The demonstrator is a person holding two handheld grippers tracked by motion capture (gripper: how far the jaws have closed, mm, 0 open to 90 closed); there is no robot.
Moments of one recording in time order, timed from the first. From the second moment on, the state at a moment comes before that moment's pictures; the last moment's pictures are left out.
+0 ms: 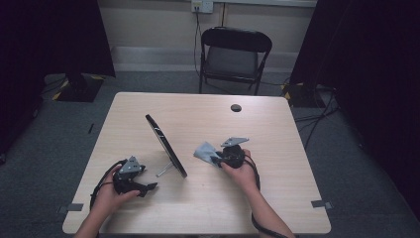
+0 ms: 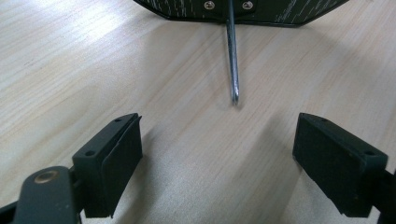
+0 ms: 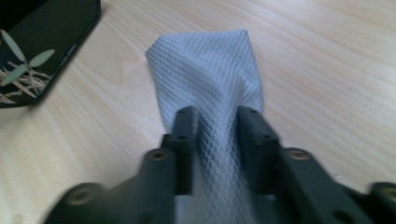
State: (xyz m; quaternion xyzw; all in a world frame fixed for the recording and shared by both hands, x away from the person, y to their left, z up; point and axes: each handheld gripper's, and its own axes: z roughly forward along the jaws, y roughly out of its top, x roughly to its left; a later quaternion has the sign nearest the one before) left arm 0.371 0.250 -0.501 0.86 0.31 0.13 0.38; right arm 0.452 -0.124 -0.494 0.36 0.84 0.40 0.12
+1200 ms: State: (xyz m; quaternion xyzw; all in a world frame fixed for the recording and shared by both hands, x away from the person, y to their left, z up) left arm 0.367 0.251 -0.500 0.85 0.34 0.15 0.38; right arm 0.361 -0.245 -0.485 0.41 0.80 0.40 0.15
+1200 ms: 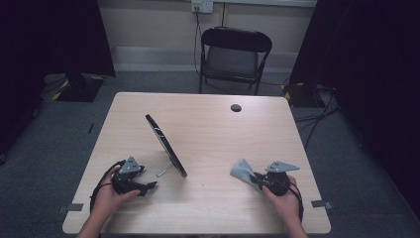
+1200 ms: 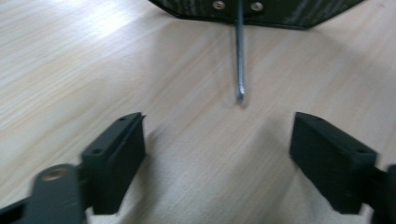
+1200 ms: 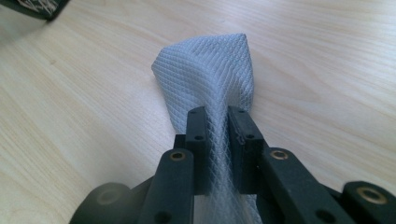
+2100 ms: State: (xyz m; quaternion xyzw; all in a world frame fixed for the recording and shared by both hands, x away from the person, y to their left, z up) left arm 0.377 0.222 -0.488 0.87 0.31 0.12 0.36; right arm 0.360 -0.248 -0.496 0.42 0.80 0.41 0.15
